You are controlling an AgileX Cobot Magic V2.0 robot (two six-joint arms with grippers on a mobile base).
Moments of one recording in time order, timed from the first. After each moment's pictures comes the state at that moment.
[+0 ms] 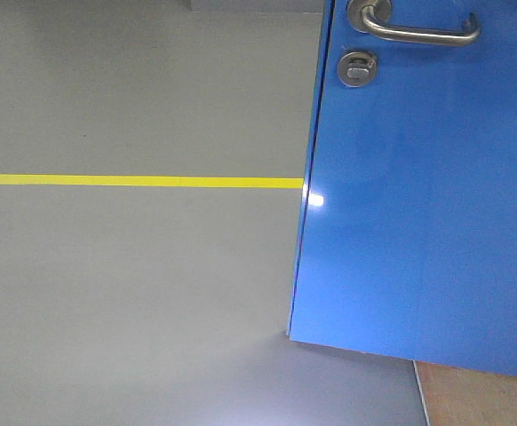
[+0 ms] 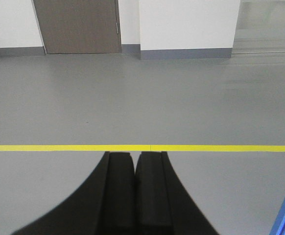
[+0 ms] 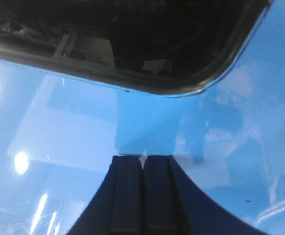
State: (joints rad) left arm 0.05 -0.01 0.03 0.07 0.28 -0.02; right arm -0.28 1.62 -1.65 1.35 0.54 0.01
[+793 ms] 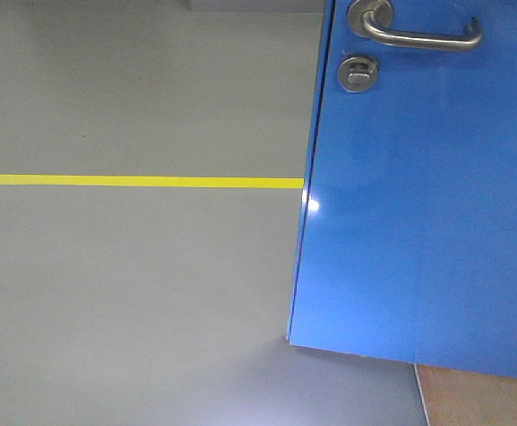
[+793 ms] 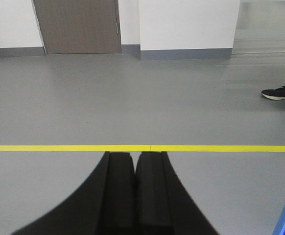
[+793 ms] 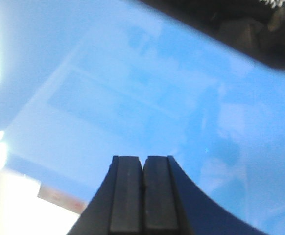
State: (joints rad) left arm 0.05 -0.01 0.03 0.07 0.28 -0.02; right arm -0.28 1.33 -1.51 1.18 0.52 0.01
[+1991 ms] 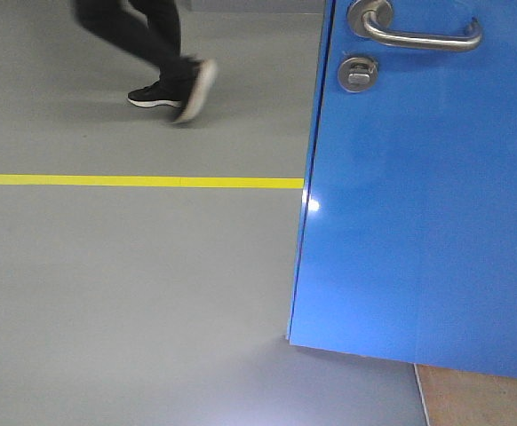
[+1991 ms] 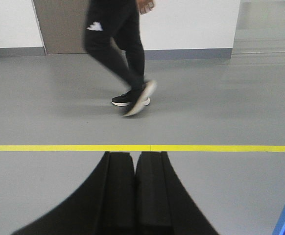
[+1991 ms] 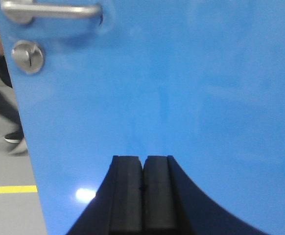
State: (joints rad) left arm 0.05 -0.01 0.03 0.07 0.28 -0.02; right arm -0.05 0.11 -0.09 -0.18 0.20 0.15
